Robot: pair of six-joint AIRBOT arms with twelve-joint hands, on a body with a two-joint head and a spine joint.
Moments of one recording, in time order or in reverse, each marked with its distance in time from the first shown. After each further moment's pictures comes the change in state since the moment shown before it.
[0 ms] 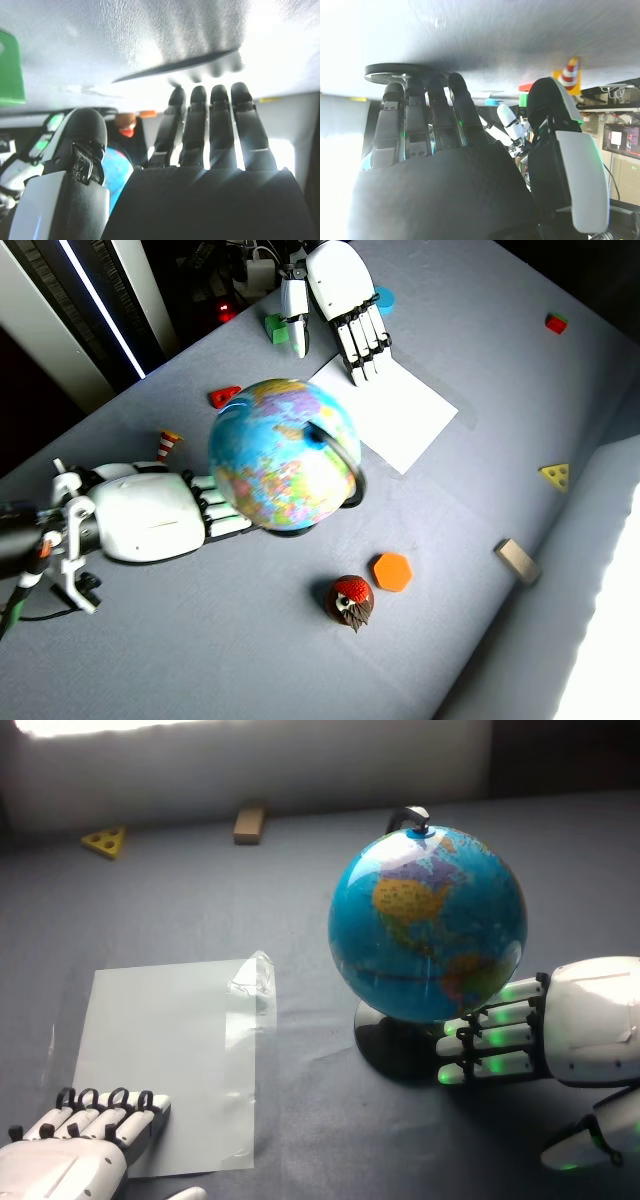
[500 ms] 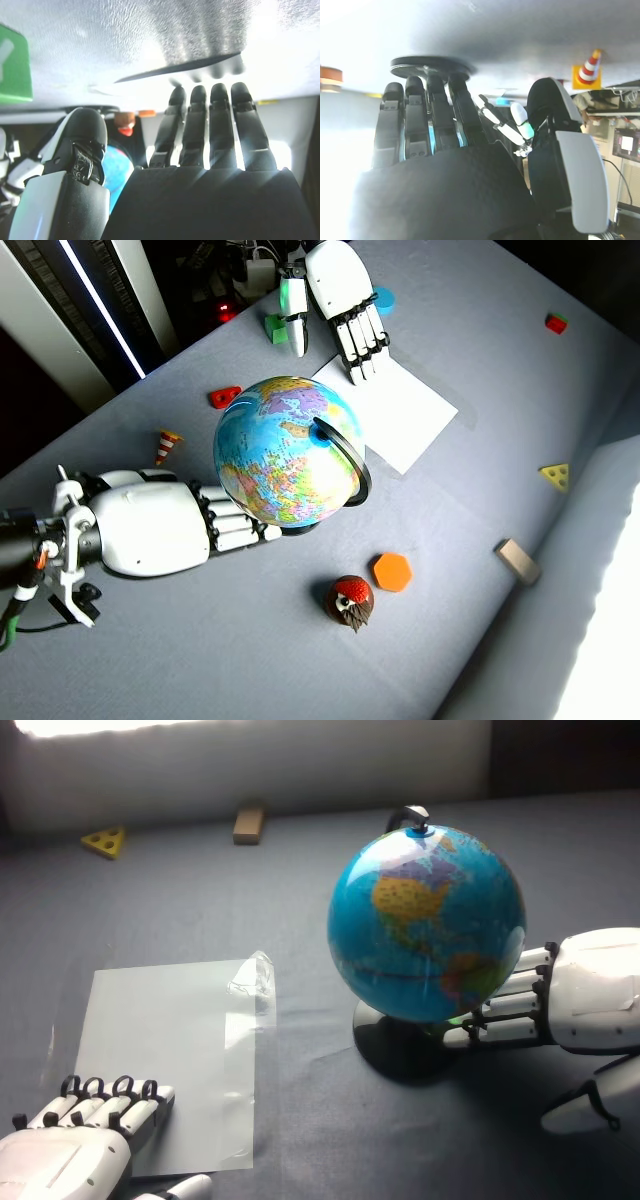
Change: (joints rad) left arm -0.011 0.009 -0.002 0.022 -0.002 -0.015; right arm 0.029 -0.008 0.042 -0.002 -0.029 0.022
